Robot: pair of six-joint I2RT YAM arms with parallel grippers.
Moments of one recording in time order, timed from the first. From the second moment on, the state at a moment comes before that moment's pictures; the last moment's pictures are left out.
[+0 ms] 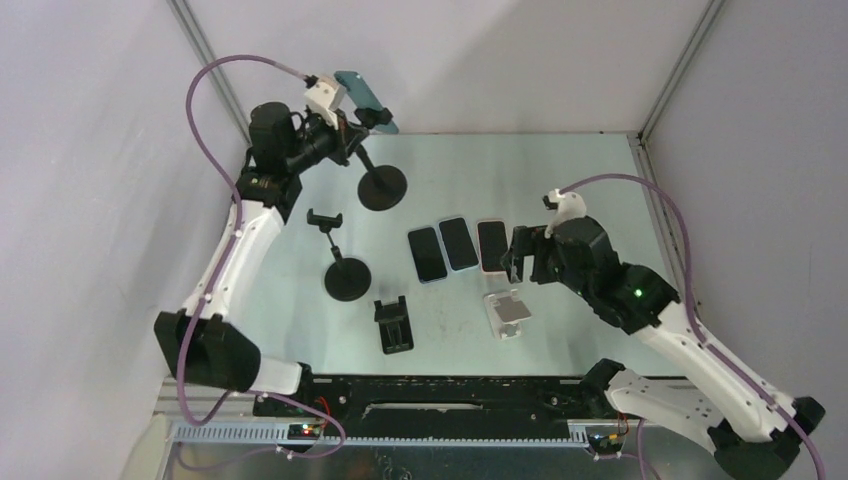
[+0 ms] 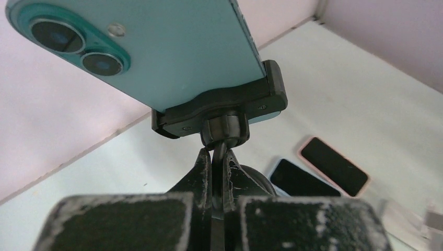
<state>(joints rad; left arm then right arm) -0.14 1.42 1.40 -0.13 0.52 0.09 0.73 0.91 1.01 -0.71 0.23 0.47</state>
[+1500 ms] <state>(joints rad) -0.94 1.07 0.65 0.14 0.53 0.21 0.70 0.42 0.93 -0.67 -0.38 0.11</state>
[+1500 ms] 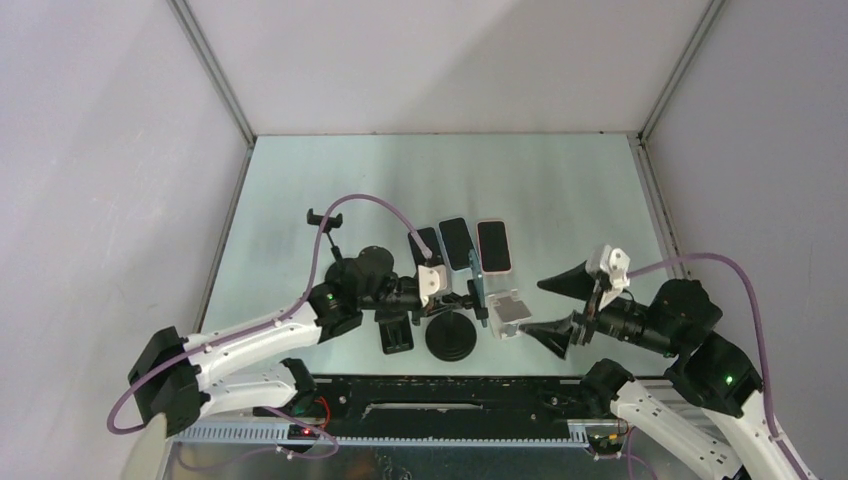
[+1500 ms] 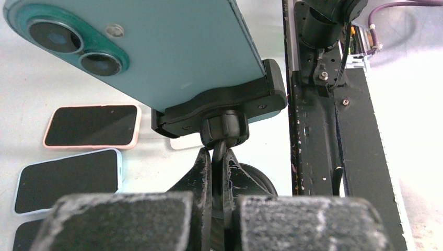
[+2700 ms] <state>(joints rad) -1.09 0.98 0.59 0.04 0.50 0.55 0.67 0.60 0.64 -0.30 -0.79 -0.10</state>
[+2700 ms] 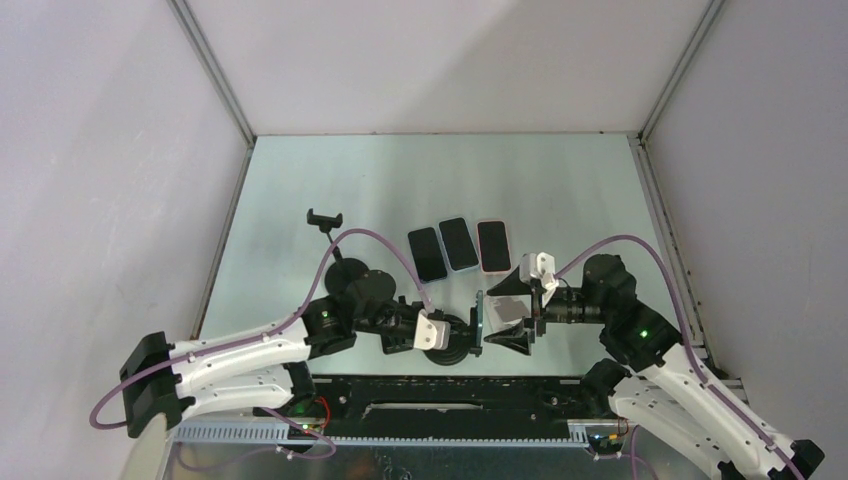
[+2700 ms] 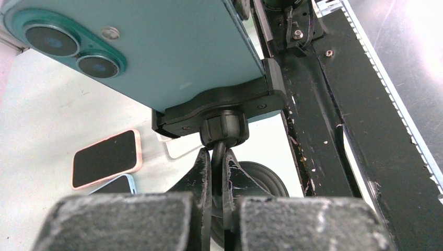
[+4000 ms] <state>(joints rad) -1.09 0.98 0.59 0.04 0.48 0.56 0.79 0.69 0.62 -0.18 -0.75 -0.09</state>
